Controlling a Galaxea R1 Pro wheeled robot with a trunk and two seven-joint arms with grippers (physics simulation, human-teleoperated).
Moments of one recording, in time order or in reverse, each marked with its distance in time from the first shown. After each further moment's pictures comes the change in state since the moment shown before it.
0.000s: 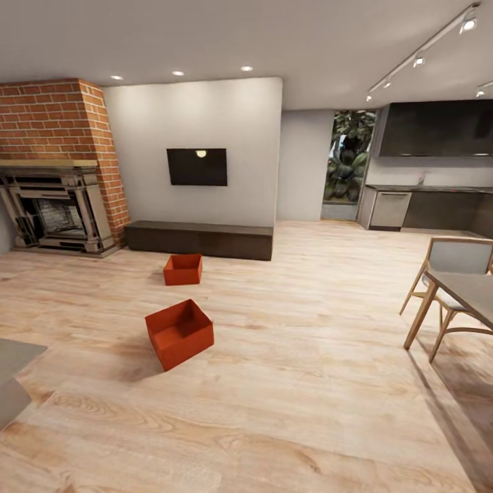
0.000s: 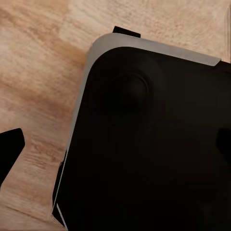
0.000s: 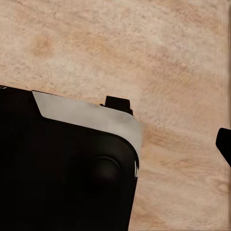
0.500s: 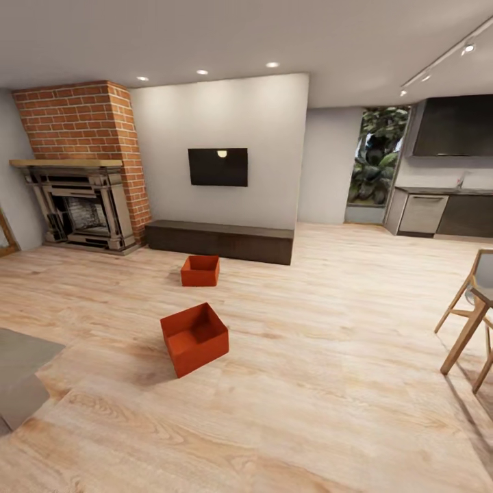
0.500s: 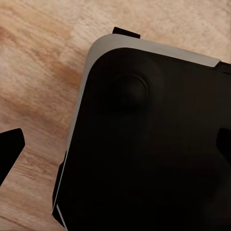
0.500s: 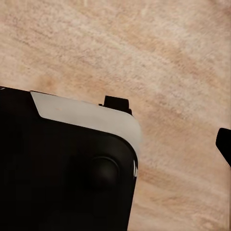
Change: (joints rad) left arm 0.000 0.000 0.000 -0.001 -0.001 -0.001 -0.001; right arm 0.000 -0.002 -0.004 0.000 -0.004 0.000 -0.002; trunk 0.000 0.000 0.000
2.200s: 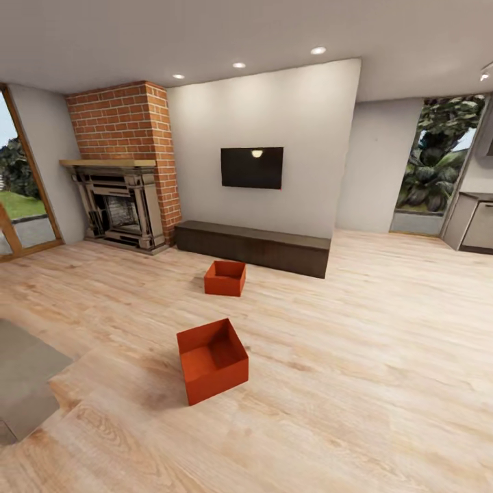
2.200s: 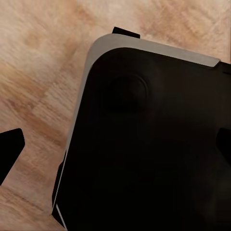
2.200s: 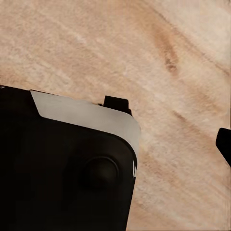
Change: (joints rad) left arm 0.000 0.000 0.000 0.000 0.001 0.001 0.000; right arm 0.000 0.000 0.009 0.000 0.003 0.000 0.000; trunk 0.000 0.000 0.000
